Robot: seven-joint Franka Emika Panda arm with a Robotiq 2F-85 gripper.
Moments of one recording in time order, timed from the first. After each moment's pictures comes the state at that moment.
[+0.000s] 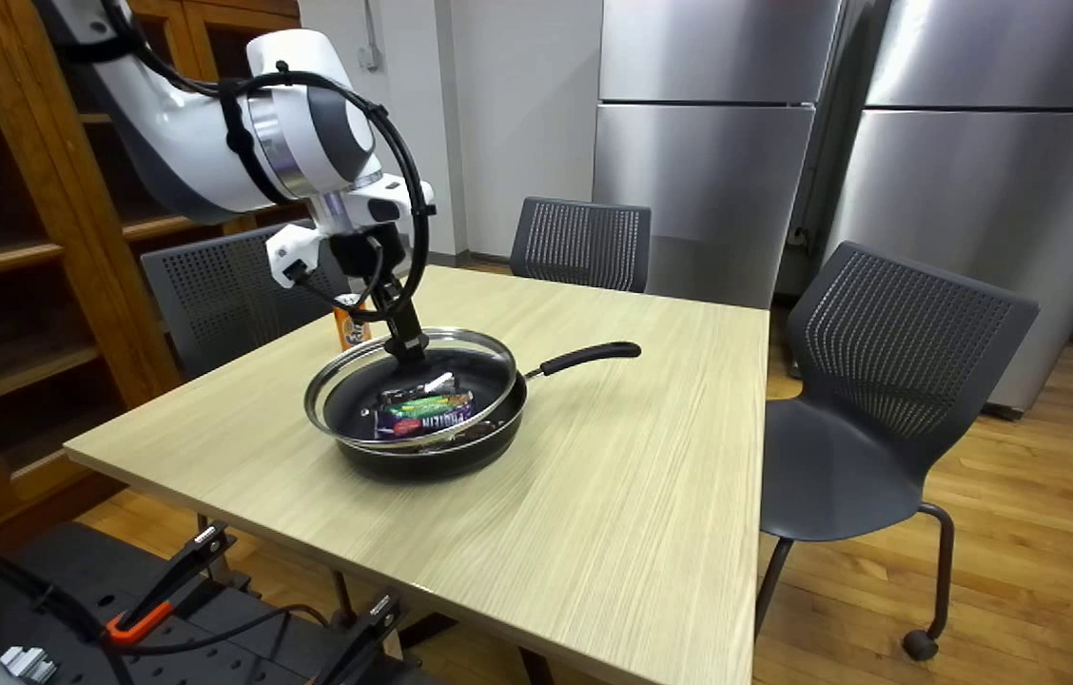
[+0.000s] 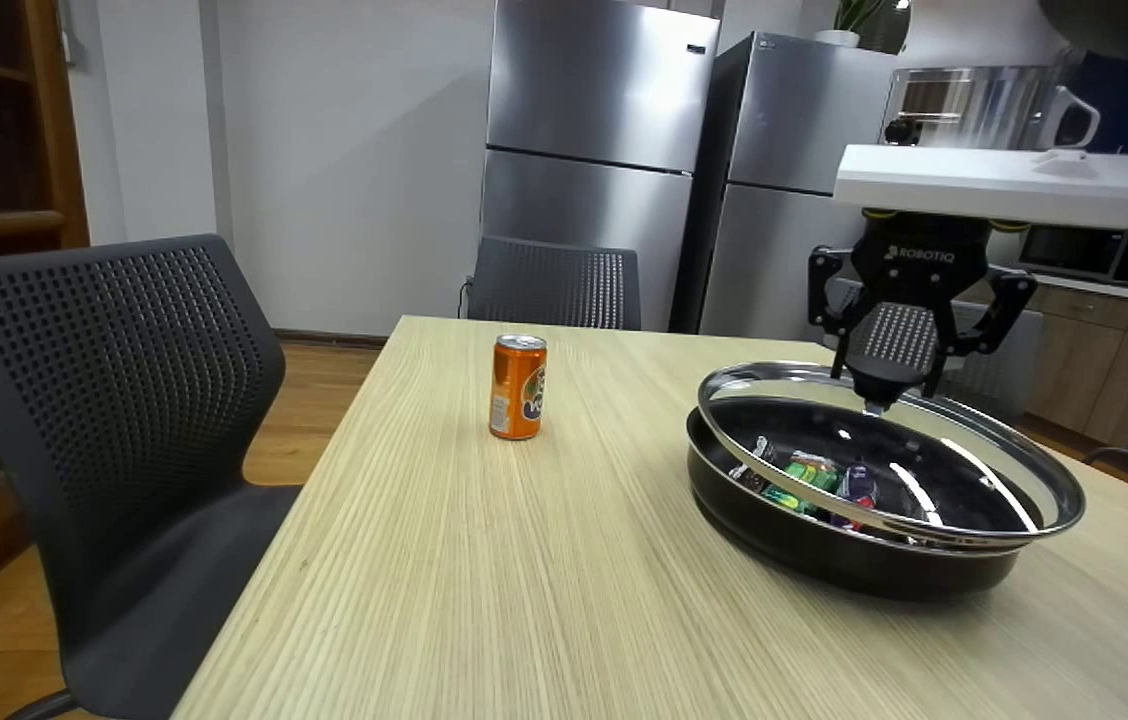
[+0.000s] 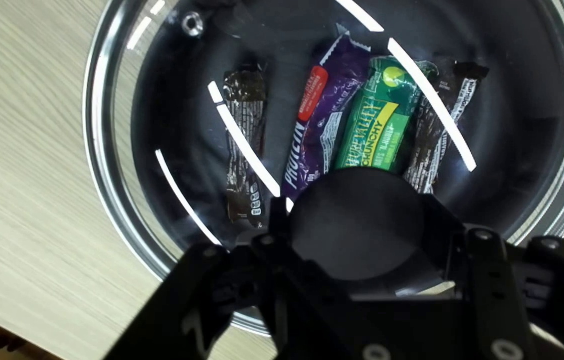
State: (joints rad) arm 0.23 0.15 -0.12 -2.52 -0.45 2.78 1.15
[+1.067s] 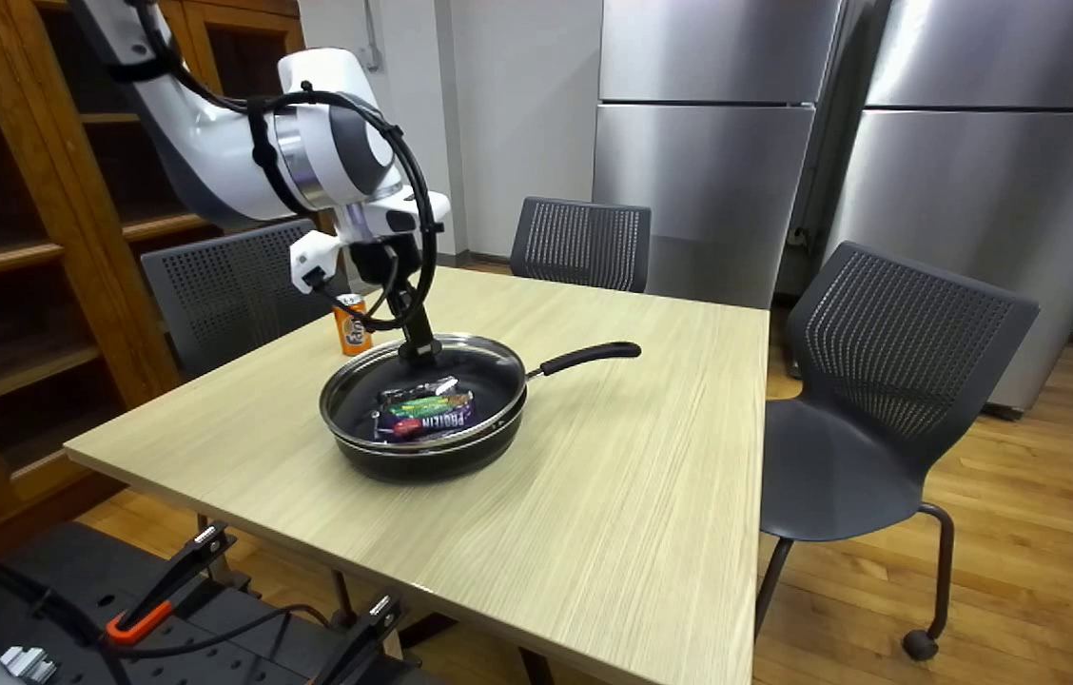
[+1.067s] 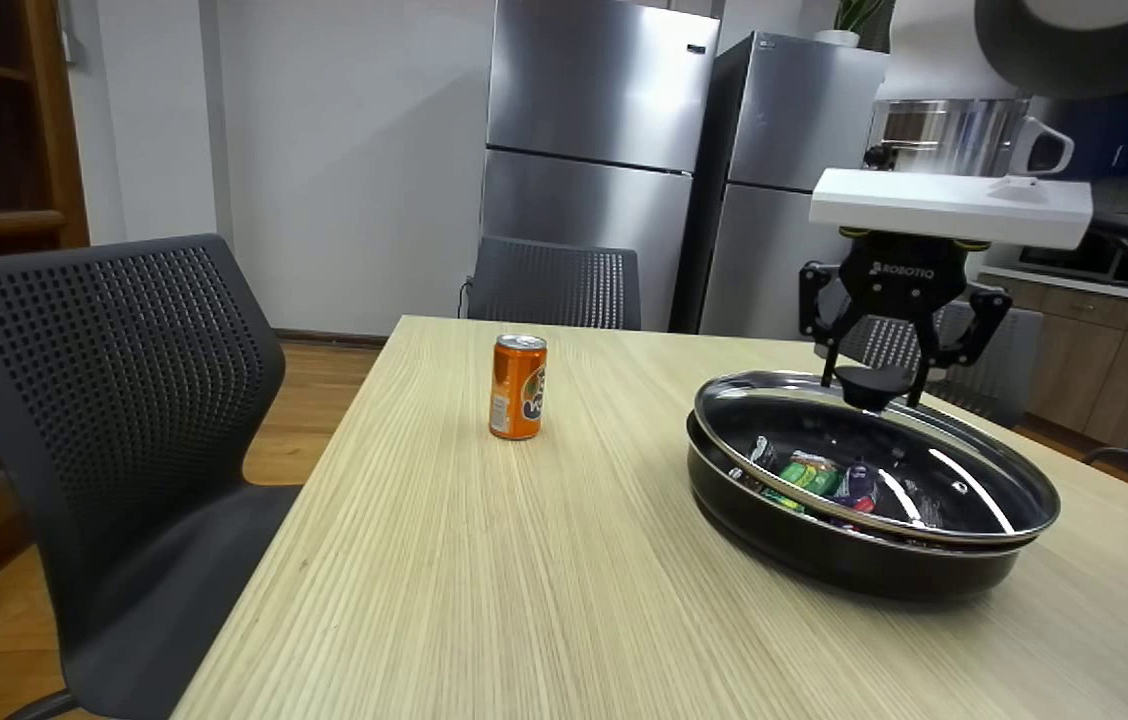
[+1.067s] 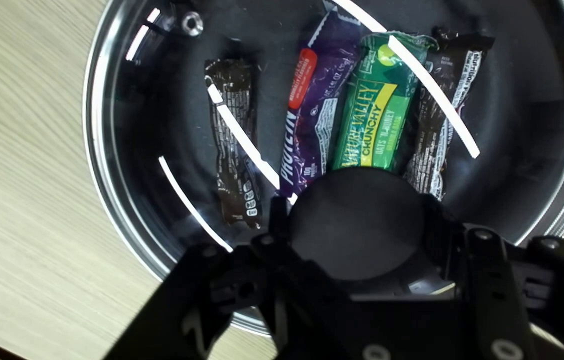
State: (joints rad) arm 0.21 0.22 -0.12 -2.45 -0.39 2.78 1.14
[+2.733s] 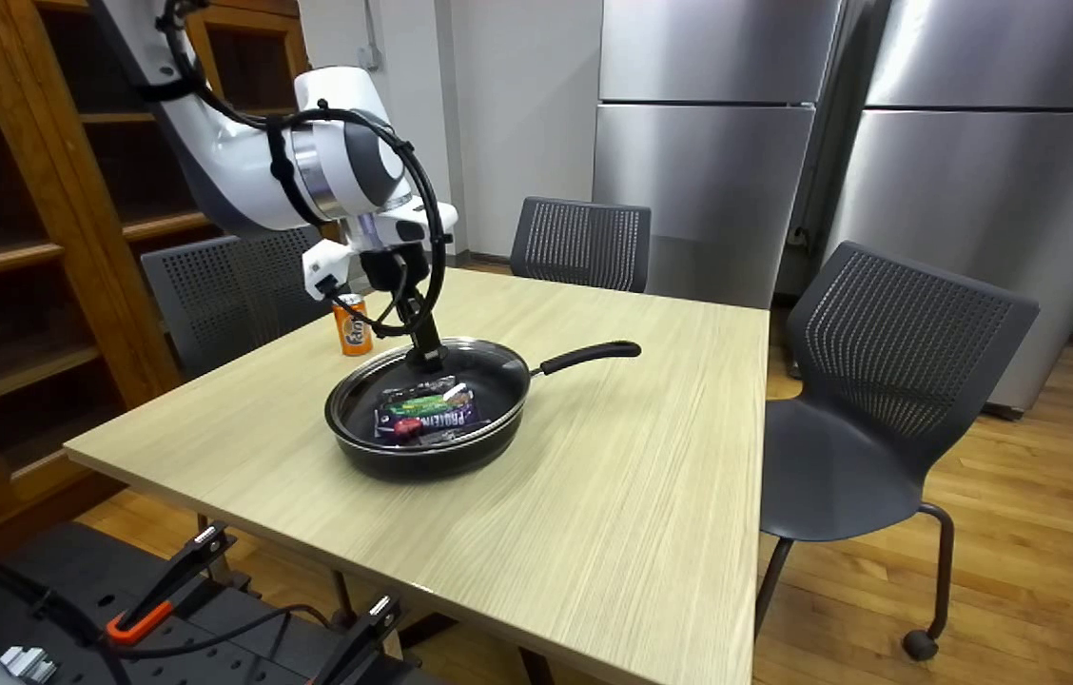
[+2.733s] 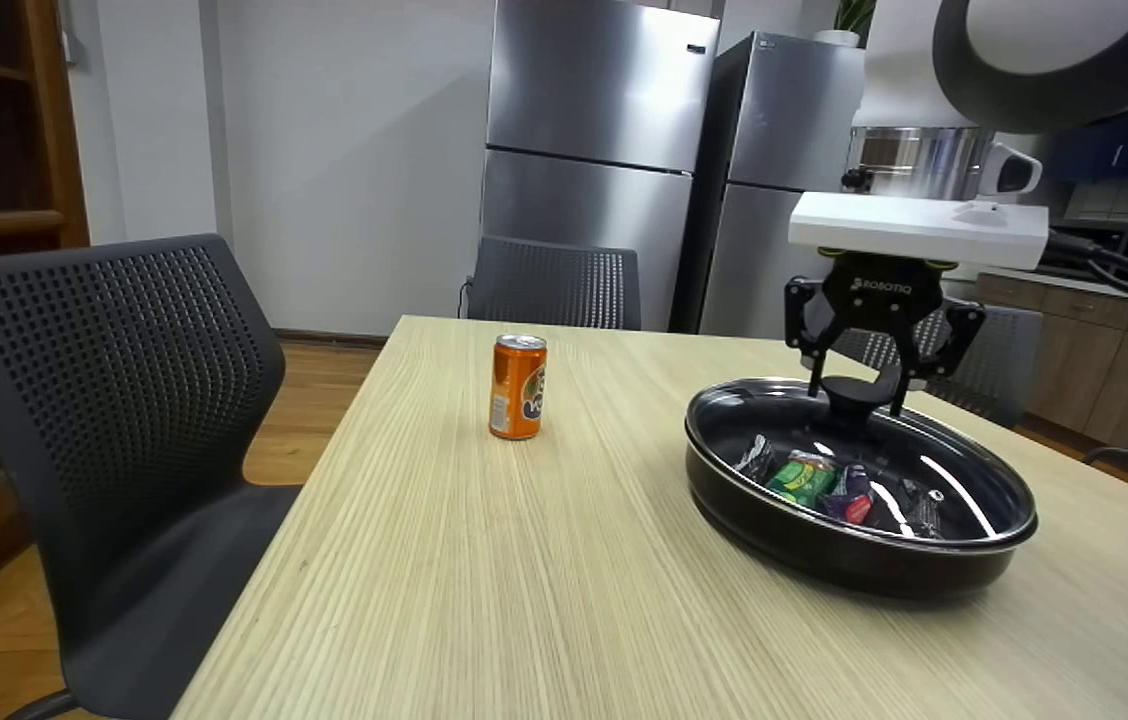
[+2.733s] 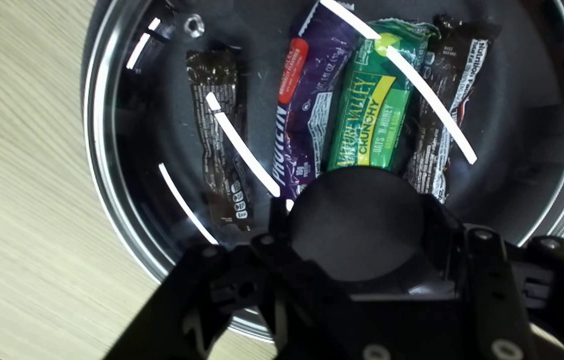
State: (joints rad) arm 0.22 0.29 -0.13 -2.40 -0.38 2.78 1.14
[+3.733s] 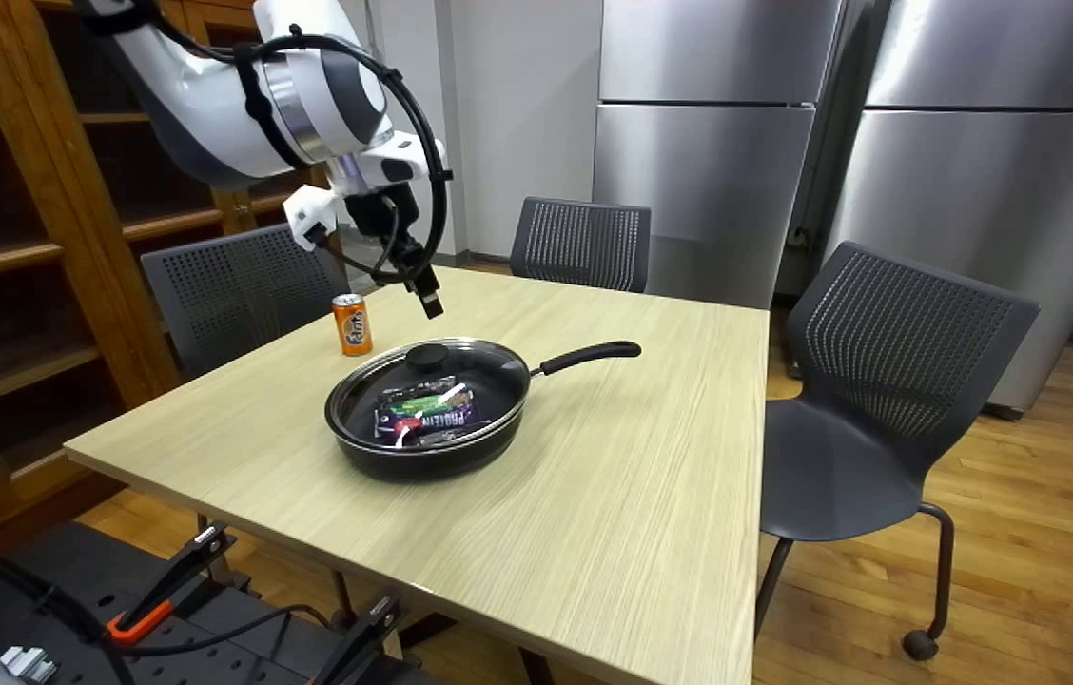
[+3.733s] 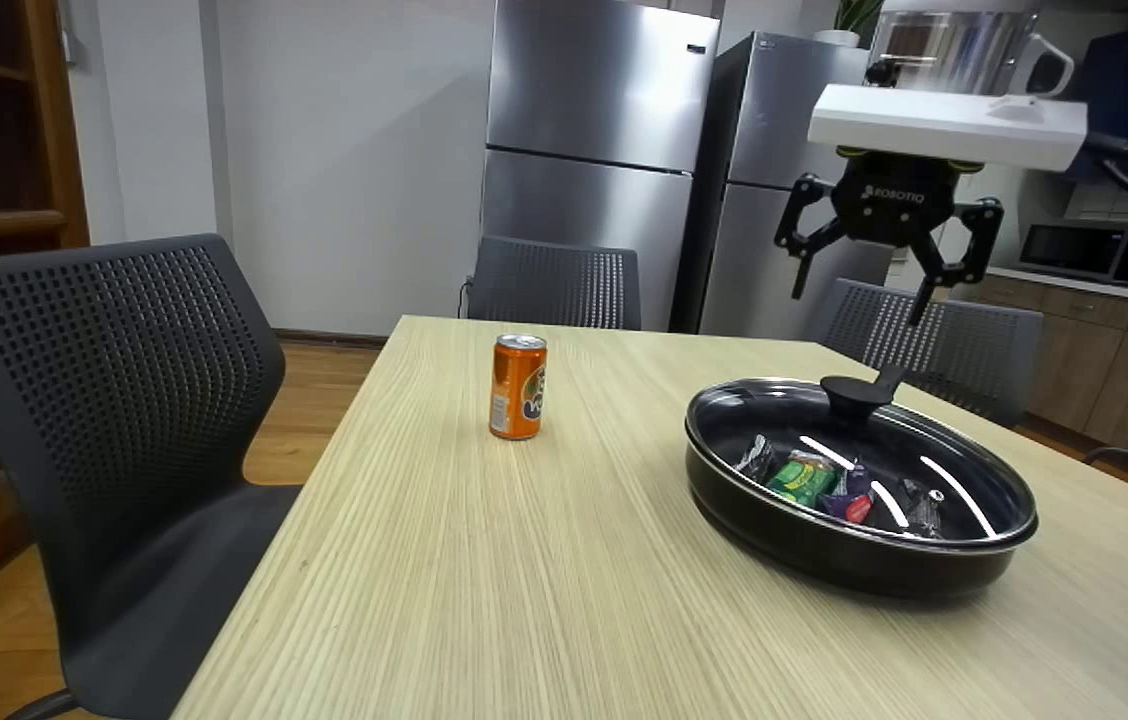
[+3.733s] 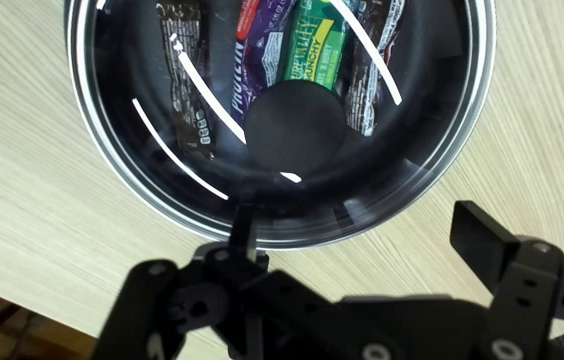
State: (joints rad) arm 0.23 0.12 -0.13 -2.44 -0.47 2.79 1.16
